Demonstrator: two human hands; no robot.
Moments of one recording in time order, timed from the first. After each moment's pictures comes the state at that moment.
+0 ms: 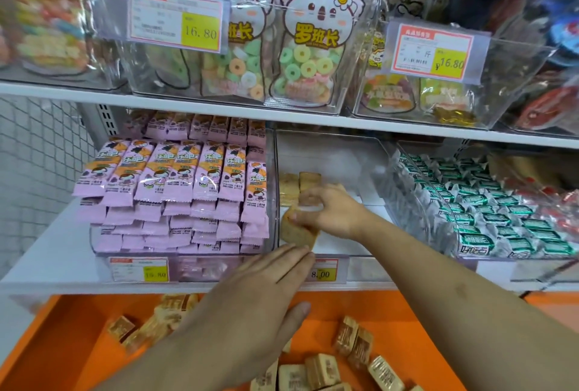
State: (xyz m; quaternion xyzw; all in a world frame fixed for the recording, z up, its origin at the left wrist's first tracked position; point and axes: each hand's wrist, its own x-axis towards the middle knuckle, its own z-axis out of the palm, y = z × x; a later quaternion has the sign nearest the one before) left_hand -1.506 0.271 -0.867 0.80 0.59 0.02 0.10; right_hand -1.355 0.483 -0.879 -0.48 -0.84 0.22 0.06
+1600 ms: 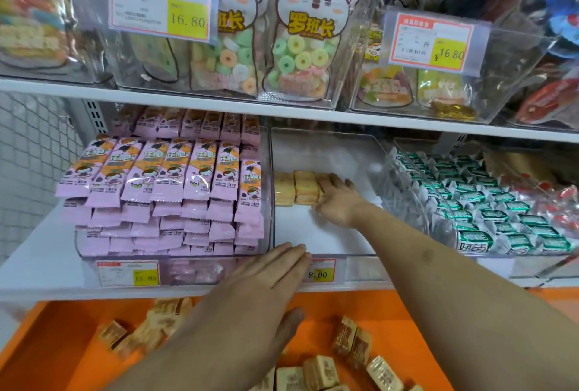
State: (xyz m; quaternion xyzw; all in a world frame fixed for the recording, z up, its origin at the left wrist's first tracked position) left_hand -1.498 0.268 -0.861 0.80 0.58 0.07 0.12; right_hand -1.339 0.545 -0.917 -0.56 -0.82 0.15 -0.02
